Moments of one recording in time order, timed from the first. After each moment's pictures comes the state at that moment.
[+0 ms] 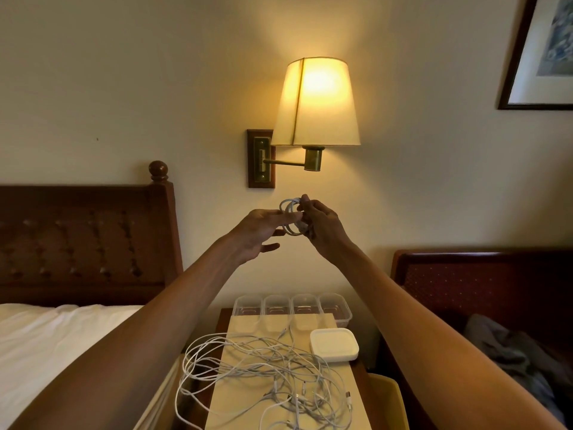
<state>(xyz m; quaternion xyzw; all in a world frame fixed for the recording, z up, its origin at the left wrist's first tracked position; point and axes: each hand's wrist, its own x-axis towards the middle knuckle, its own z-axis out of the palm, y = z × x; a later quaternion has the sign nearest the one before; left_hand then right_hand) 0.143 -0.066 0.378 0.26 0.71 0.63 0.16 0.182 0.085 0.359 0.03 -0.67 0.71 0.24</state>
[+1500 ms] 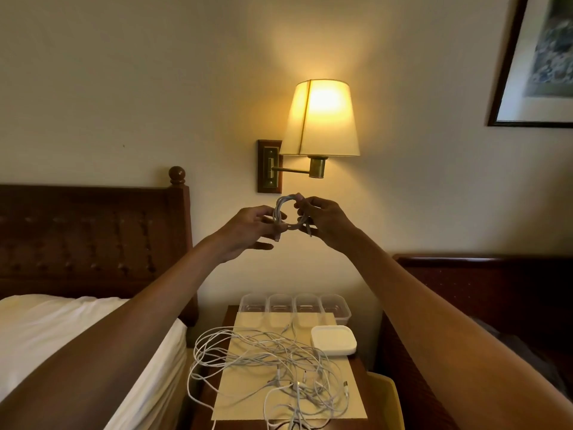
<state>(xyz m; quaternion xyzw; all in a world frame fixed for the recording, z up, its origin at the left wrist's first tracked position) 0.187 -0.133 0.388 0.36 0.72 0.58 0.12 0.245 0.049 0.401 0.01 -0.73 0.65 0.21</state>
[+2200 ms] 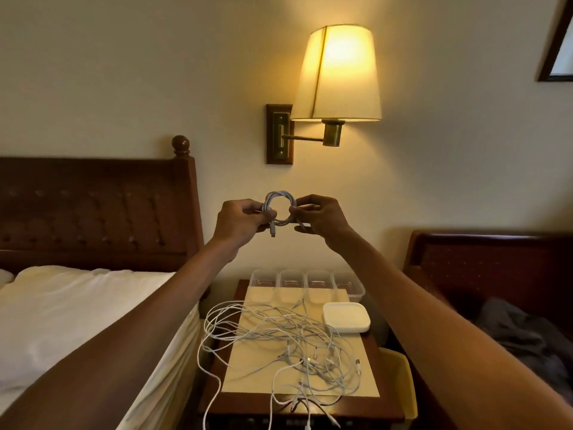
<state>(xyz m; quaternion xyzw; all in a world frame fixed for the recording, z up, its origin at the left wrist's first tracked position) 0.154 -0.128 0.330 0.22 0.74 0.63 -0.07 0.206 0.048 0.340 0.00 -0.74 0.65 0.18</state>
